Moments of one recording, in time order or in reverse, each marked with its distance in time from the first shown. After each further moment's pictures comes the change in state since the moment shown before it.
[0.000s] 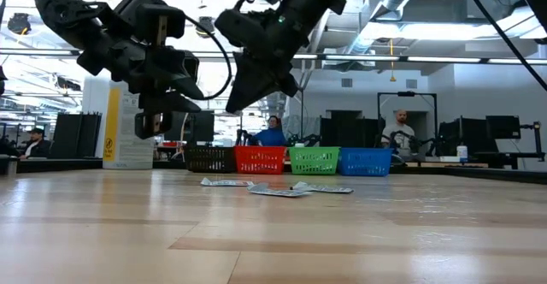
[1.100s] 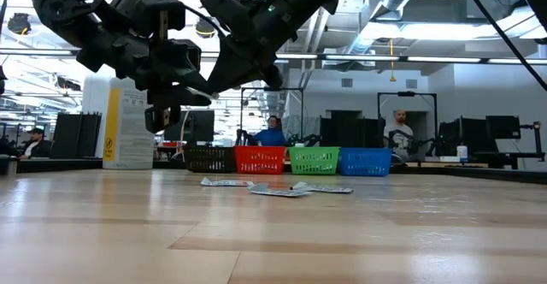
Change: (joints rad) left arm -0.043 0.000 0.000 0.072 -0.098 0.062; right arm 0.004 0.000 0.000 0.161 -0.018 0.001
